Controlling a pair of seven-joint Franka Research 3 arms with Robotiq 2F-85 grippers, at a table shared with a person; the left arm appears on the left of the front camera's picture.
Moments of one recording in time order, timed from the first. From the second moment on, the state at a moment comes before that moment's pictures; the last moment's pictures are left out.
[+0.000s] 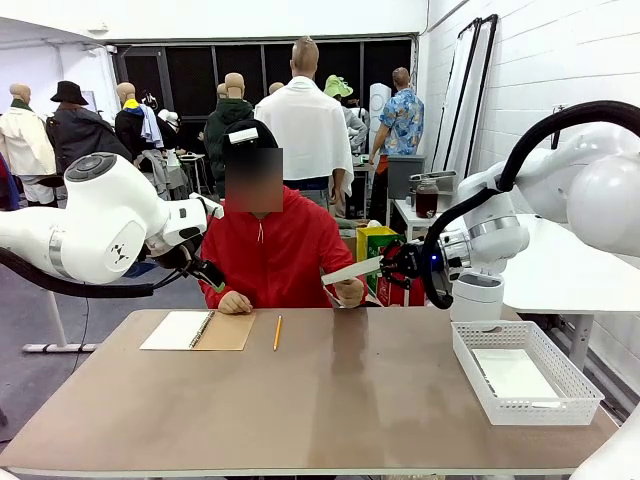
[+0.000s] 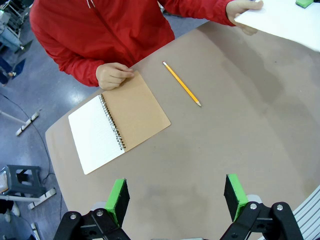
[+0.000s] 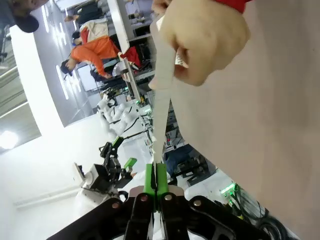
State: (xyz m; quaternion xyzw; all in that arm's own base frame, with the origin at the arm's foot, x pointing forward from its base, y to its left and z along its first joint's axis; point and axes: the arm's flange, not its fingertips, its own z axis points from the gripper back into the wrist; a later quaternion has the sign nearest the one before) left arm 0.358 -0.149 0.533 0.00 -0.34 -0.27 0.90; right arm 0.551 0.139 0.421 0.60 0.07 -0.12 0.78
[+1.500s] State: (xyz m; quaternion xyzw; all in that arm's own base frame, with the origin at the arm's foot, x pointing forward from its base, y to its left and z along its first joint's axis) left arm 0.358 -0.149 0.533 0.00 -0.34 -0.27 0.90; right arm 0.433 0.011 0.481 0.34 -0.04 0.04 0.94
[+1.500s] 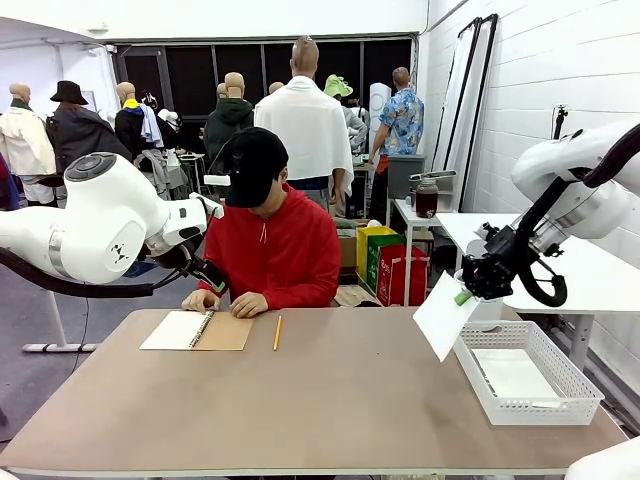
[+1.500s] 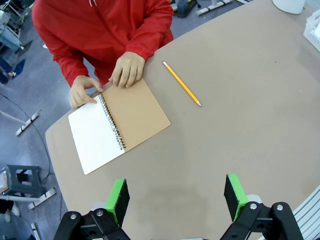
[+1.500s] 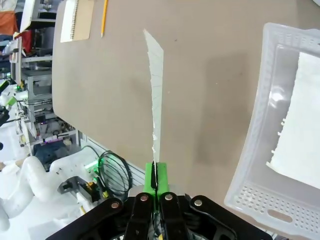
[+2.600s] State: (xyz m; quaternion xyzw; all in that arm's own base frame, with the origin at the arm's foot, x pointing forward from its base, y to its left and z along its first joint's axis) left arm 0.358 -0.149 0.533 0.00 -0.34 -0.27 0.90; right arm 0.416 -0.065 0.445 0.29 -0.04 -0.01 0.96
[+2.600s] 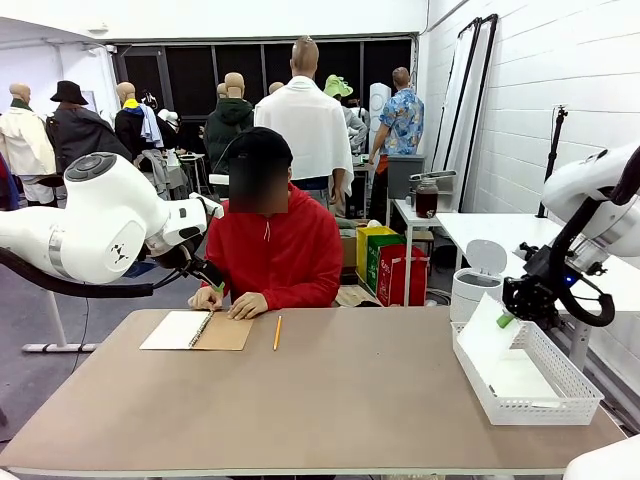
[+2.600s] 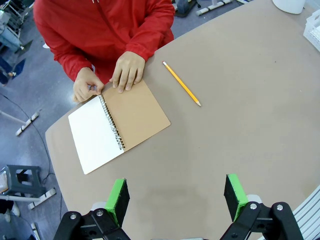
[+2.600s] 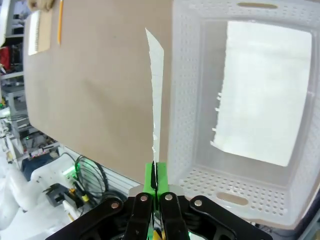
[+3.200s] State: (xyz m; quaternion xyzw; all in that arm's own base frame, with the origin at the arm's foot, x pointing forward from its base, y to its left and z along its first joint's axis) left arm 0.358 -0.149 0.533 0.00 -0.34 -0.27 0.90; right arm 0.431 -0.095 0.417 0.25 -0.07 -0.05 0.97
